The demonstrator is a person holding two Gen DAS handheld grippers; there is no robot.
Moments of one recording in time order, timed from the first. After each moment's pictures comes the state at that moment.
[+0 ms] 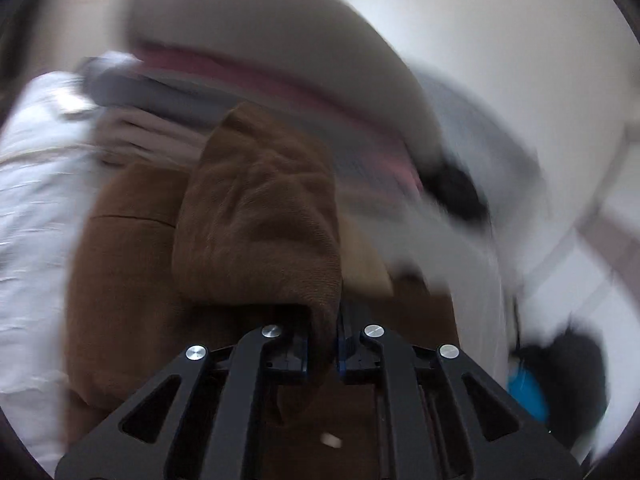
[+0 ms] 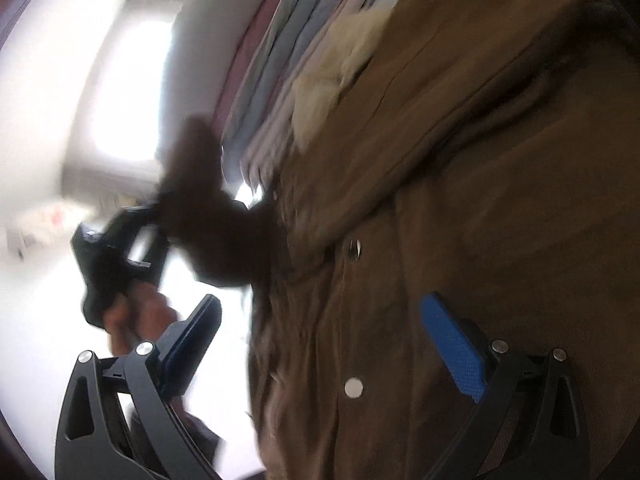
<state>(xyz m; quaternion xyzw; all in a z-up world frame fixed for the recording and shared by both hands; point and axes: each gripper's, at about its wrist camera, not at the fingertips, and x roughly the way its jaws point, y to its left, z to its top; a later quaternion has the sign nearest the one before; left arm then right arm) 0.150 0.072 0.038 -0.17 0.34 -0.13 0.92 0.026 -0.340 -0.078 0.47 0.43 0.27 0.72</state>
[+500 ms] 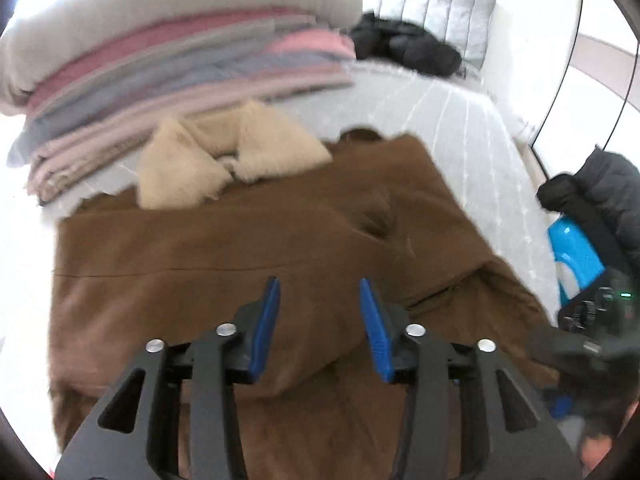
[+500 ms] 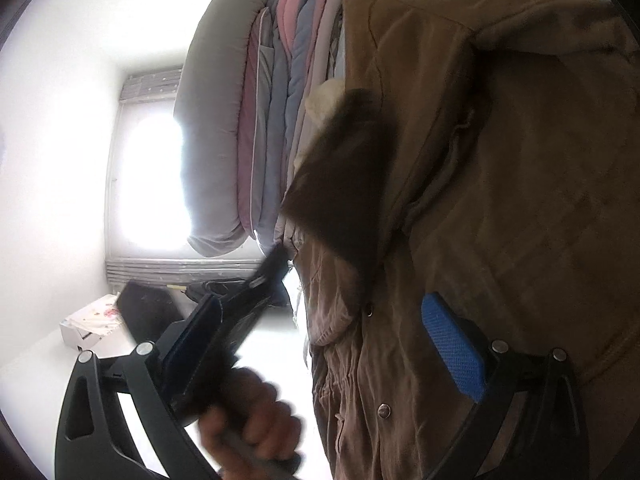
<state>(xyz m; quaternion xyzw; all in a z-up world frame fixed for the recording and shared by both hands) 0.104 -0.048 0.024 0.03 0.42 -0.17 0.89 0.019 -0.393 -0.088 0.60 0.37 0.24 0.67</state>
